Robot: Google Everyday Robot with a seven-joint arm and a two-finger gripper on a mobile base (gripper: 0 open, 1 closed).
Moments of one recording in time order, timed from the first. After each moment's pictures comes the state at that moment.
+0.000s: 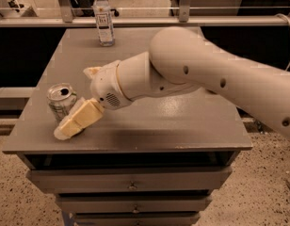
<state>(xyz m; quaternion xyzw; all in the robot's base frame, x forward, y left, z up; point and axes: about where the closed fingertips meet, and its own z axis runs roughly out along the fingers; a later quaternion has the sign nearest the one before) 0.475 0.150 0.903 -0.56 0.64 0.33 0.41</state>
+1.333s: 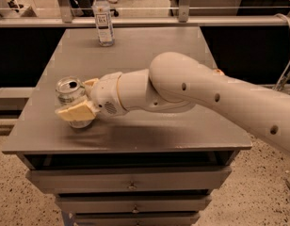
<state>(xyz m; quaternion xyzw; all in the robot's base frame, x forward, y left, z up) 0.493 0.164 0.883 -0.51 0.63 0.36 0.45</state>
